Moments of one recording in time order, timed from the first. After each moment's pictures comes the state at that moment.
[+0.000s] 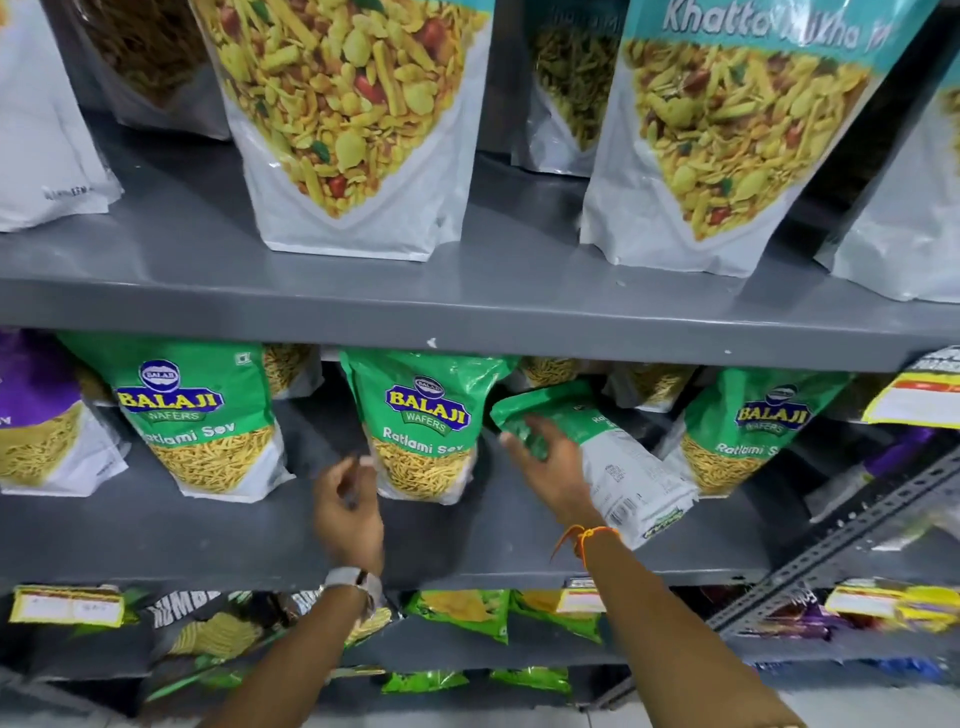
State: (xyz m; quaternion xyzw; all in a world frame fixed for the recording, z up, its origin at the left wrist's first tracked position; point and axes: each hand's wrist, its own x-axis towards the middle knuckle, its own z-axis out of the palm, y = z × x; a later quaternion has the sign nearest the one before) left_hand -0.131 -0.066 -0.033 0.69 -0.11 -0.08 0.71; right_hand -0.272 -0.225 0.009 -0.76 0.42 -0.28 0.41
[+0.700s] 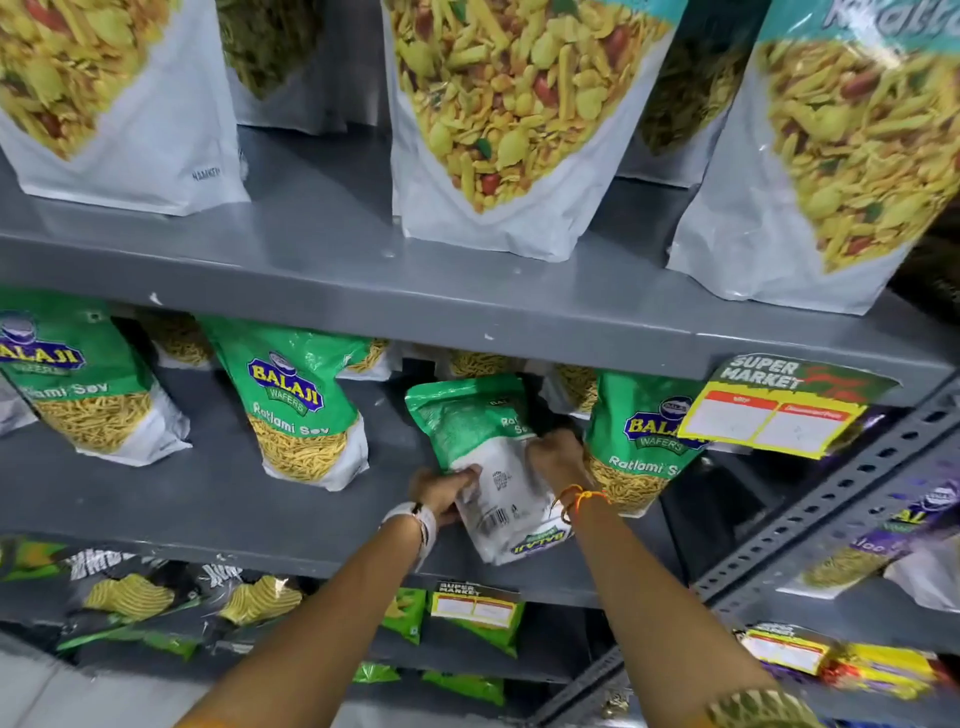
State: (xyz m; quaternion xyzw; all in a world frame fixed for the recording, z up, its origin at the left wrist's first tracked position) left_hand -0.283 -0.239 -0.036 0.68 -0.03 -0.45 0.58; right_hand -0.369 -0.359 0.011 -0.72 0.55 -0.13 0.39
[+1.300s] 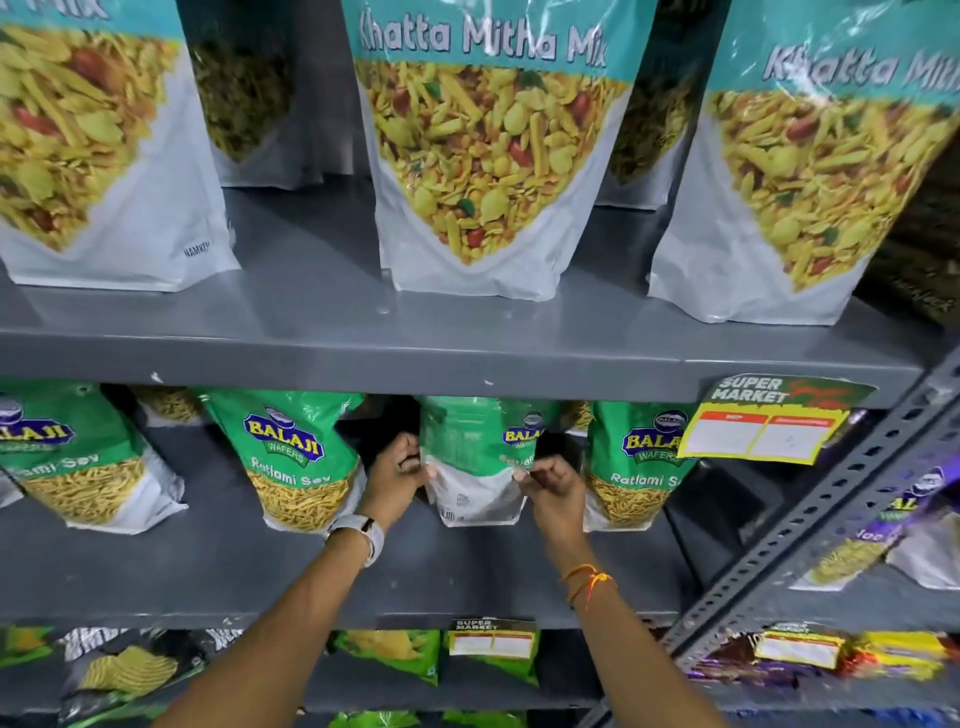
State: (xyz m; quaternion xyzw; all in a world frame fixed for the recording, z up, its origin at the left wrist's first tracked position) left_hand -0.208 -0.228 -0.014 0.69 -0.32 -0.28 0.59; right_hand -0.379 -0.327 -0.013 -0.57 0.38 -0.42 0.59
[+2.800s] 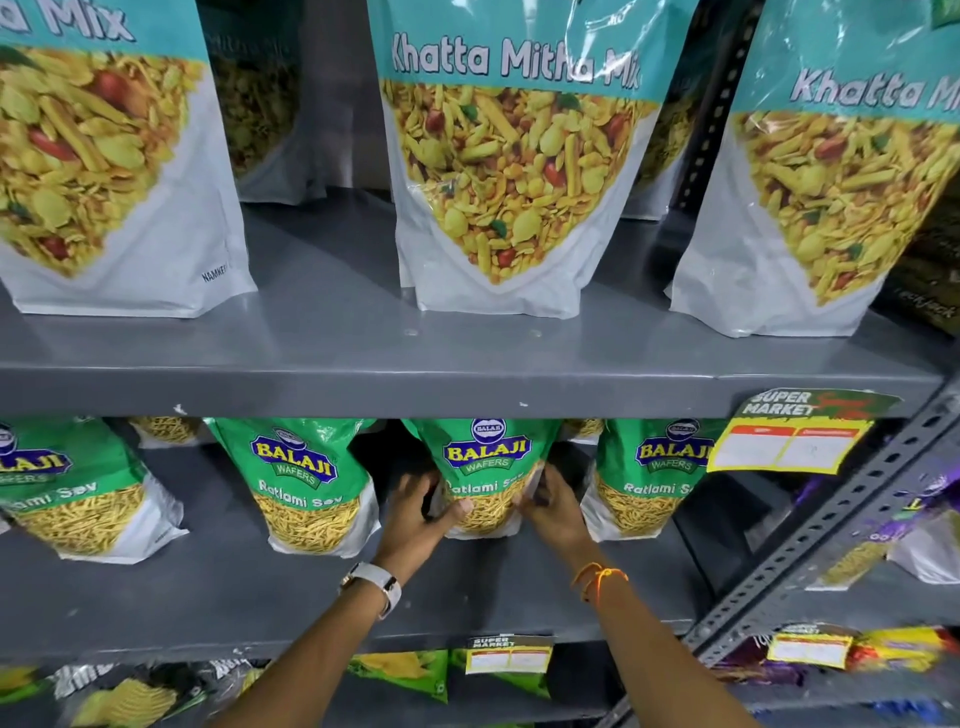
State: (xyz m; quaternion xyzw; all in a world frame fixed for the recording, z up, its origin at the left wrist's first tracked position) left_hand -0.222 -0.205 -0.031 0.74 -0.41 -0.22 0.48; right_hand -0.372 -0.340 -0.030 -0.69 0.40 -0.27 0.53
